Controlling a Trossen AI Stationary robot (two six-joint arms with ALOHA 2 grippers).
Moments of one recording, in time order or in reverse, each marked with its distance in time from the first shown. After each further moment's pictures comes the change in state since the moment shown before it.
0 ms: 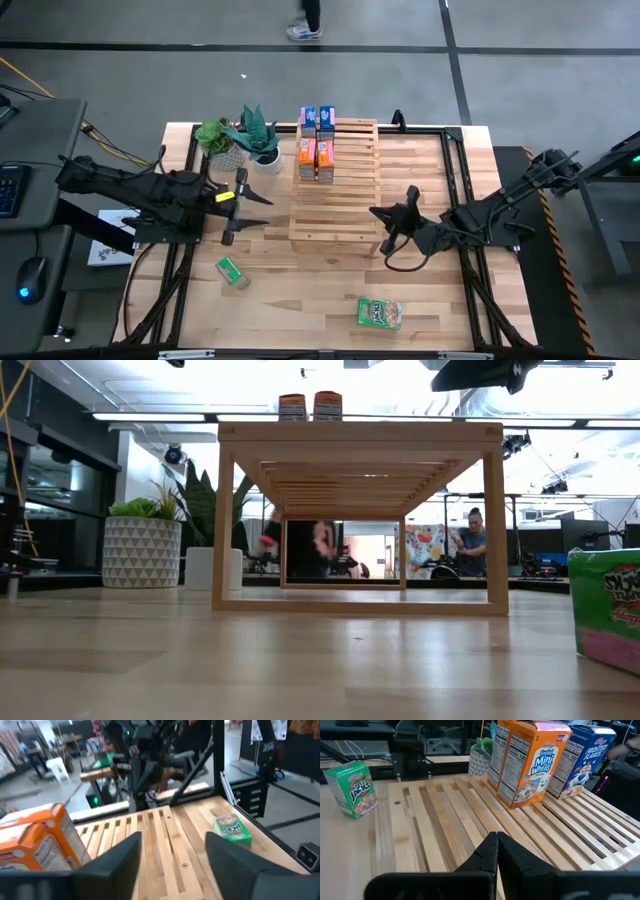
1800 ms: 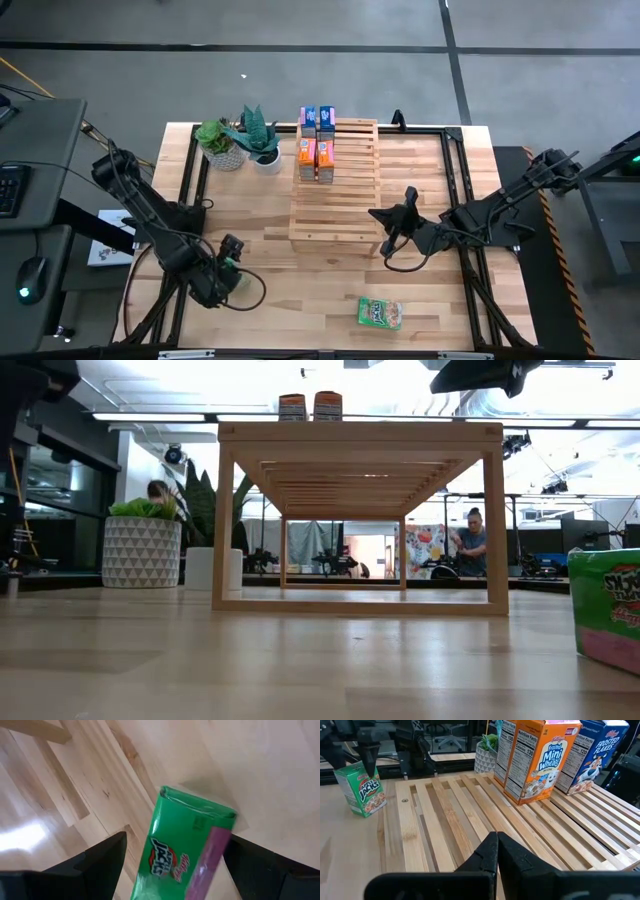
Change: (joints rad) left arm -0.643 0.602 0.313 -0.987 -0.162 -0.453; right arm -0.003 0.003 0.000 -0.002 -0.038 0.027
